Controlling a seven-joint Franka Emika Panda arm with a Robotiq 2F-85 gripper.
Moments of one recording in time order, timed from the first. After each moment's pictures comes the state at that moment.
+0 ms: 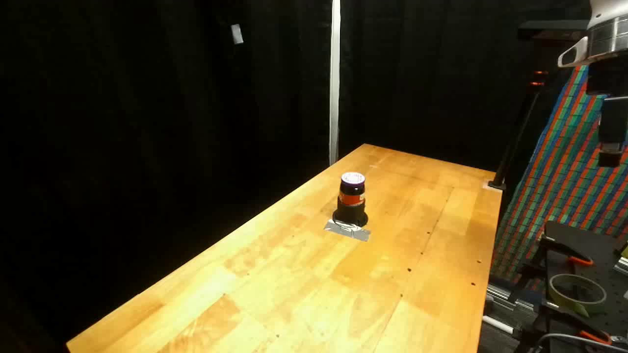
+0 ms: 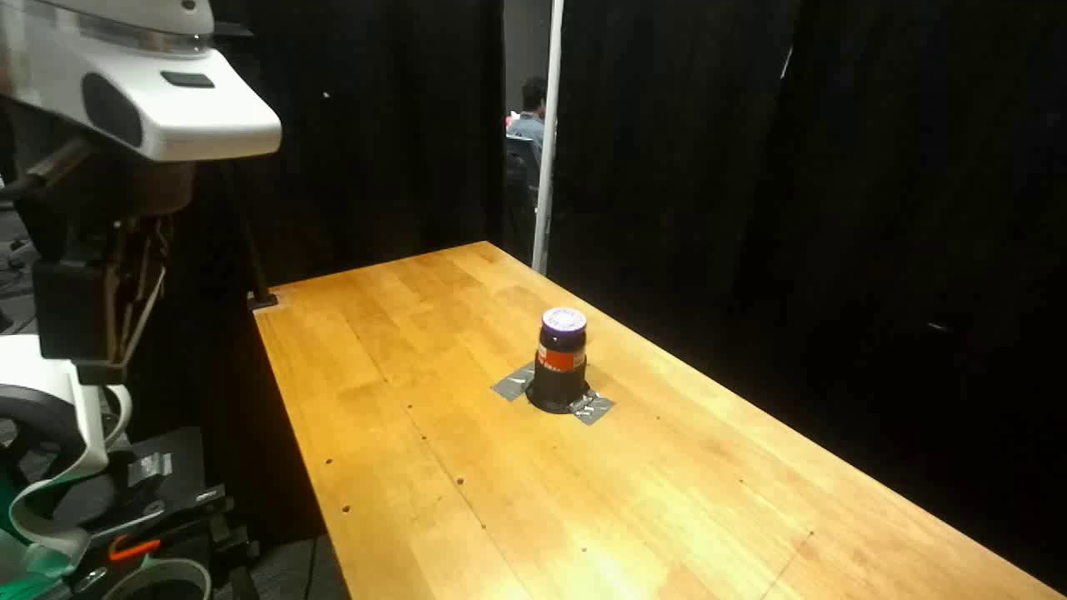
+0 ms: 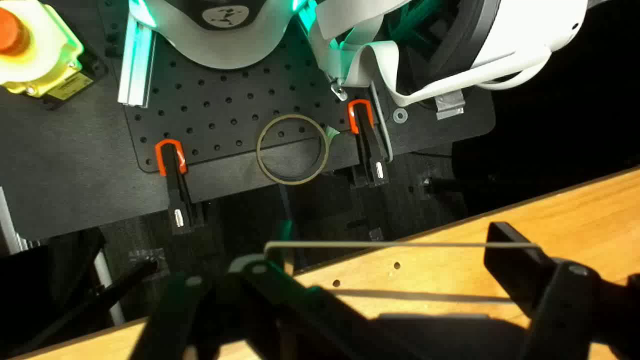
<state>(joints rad) 0.01 -0.84 -0.02 -2.78 0.17 1.69 0.12</state>
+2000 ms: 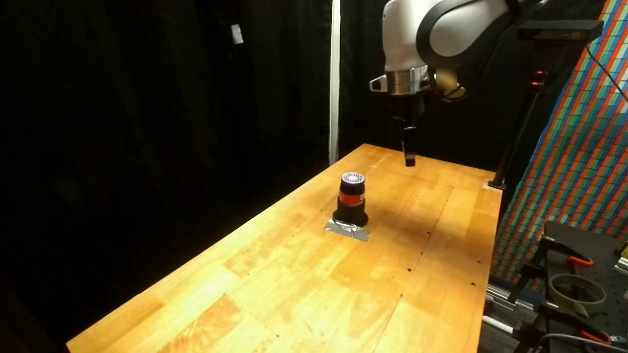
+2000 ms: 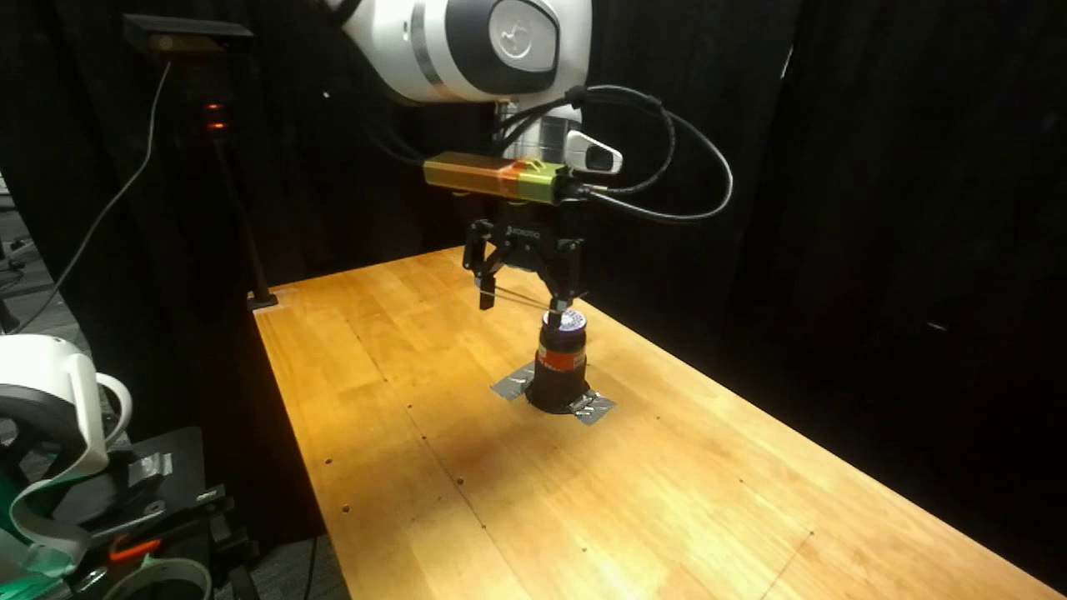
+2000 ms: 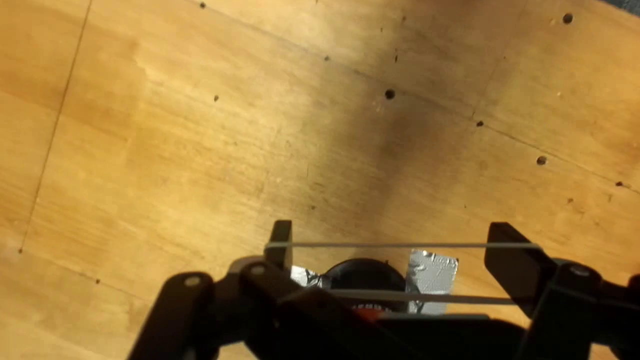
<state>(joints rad) 0.07 0.22 0.06 -1.96 -0.15 2.03 -0.26</state>
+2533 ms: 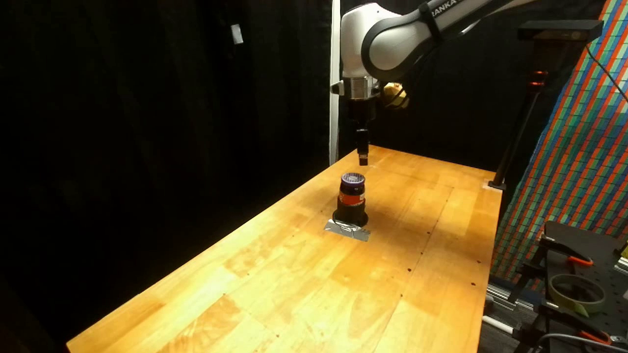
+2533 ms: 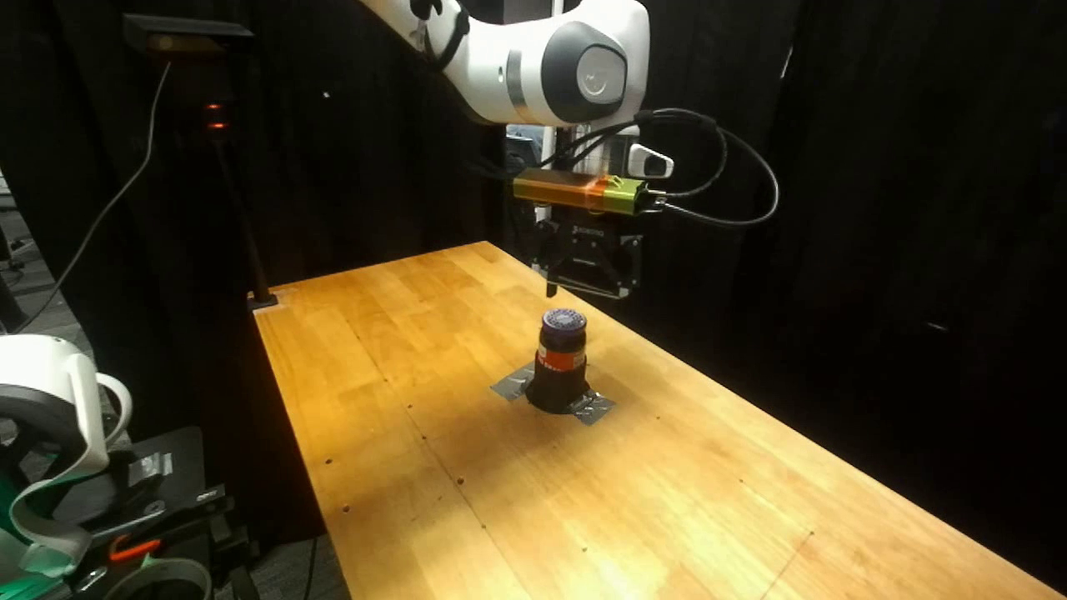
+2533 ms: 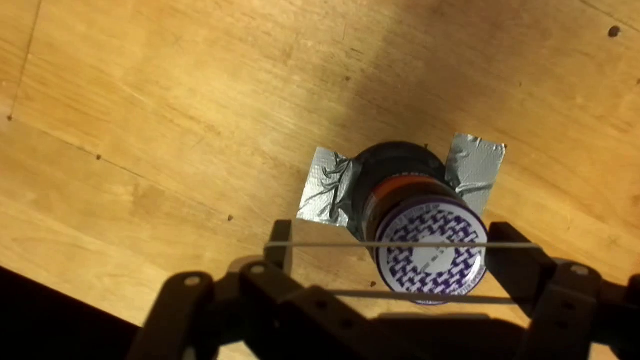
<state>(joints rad) 0.07 0.53 0.07 -1.57 -0.14 2.02 -0.31</state>
